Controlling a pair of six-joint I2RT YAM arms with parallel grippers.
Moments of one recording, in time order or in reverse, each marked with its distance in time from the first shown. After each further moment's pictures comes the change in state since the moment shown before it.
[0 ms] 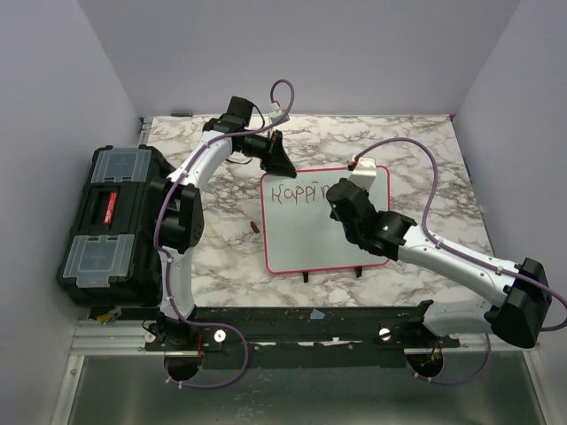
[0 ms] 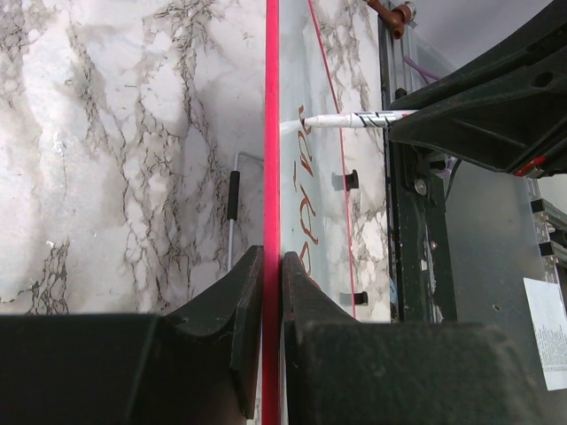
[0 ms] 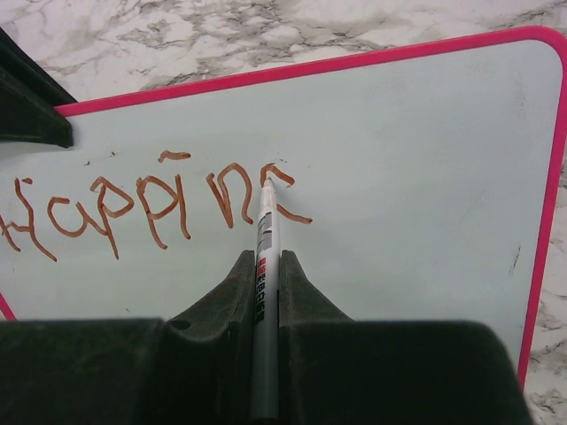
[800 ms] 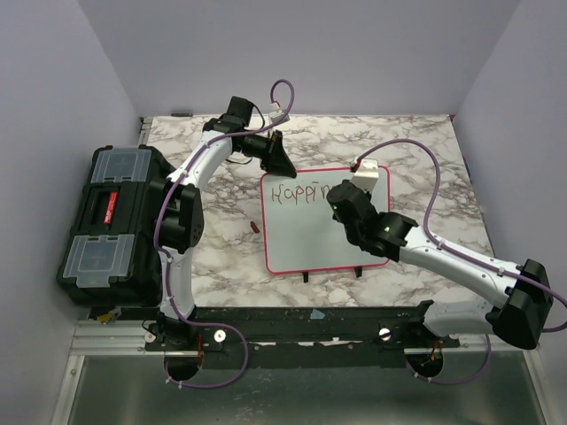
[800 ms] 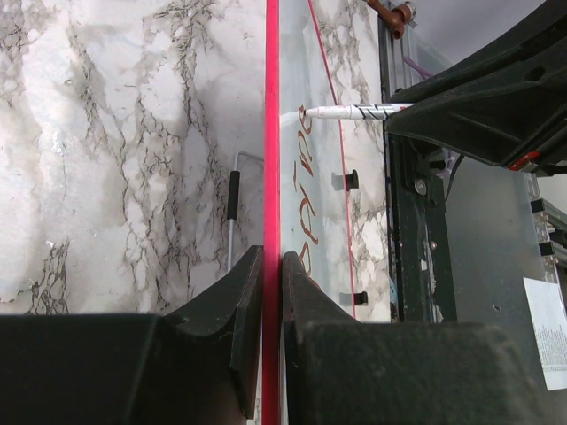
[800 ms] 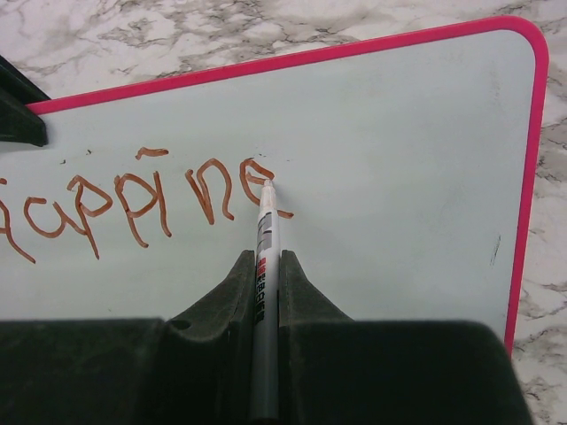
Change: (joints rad) left arm 0.000 0.000 0.000 0.000 0.000 0.000; right arm 0.000 -0.011 -0.009 -0.035 0.029 0.019
